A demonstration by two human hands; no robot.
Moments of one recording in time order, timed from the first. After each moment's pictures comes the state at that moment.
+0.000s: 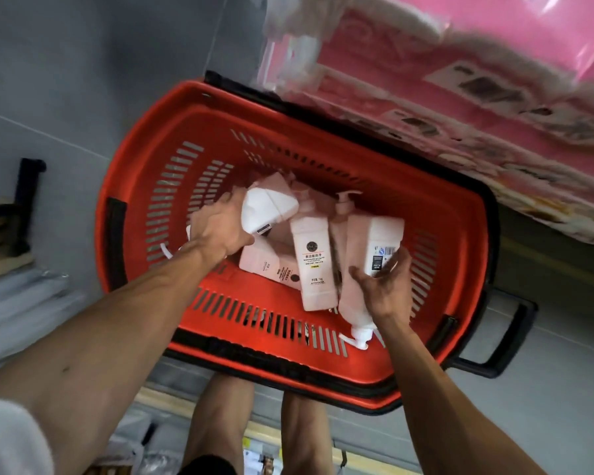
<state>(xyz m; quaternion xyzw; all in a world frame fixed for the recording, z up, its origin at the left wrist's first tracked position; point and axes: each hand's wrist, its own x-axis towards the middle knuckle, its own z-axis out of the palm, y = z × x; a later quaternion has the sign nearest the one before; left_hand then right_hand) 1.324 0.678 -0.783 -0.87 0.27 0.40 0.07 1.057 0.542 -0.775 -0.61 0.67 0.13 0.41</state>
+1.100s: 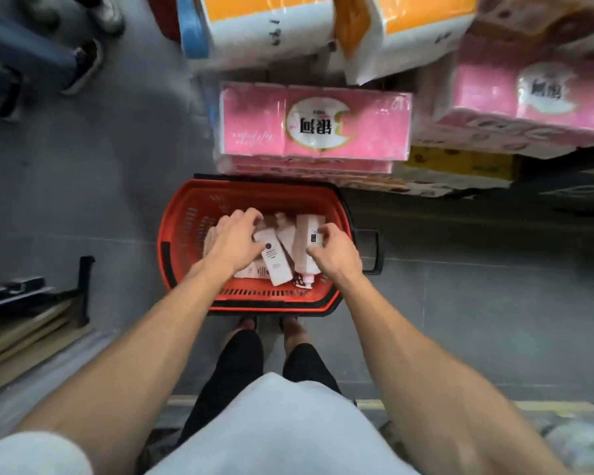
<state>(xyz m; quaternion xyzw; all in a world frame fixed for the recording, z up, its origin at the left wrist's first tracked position) 1.240 0.635 -0.393 -0.82 0.42 0.38 -0.01 1.054 0.546 -0.409 -0.66 0.61 0.15 0.41</state>
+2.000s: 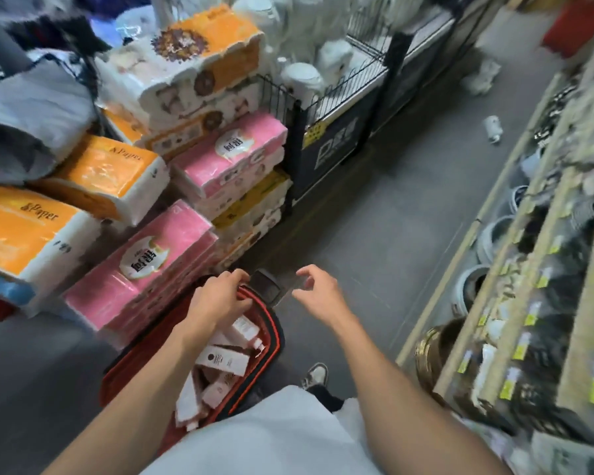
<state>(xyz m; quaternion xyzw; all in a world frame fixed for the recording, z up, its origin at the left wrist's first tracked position) 1.081 0.613 -0.205 -0.55 0.78 0.28 0.07 0.874 0.681 -0.222 -0.43 0.79 -0.17 0.39</state>
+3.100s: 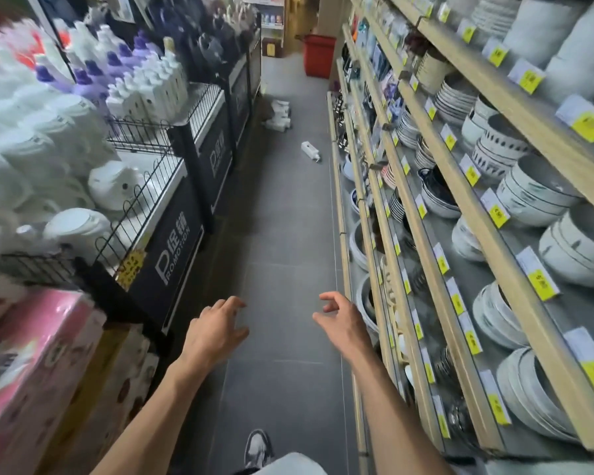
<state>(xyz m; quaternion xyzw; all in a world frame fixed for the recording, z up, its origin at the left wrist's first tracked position) 0.657 0.486 -0.171 -0.28 0.93 0.23 0.06 0.516 0.701 -0.173 -0.11 0.87 -0.42 0.22</state>
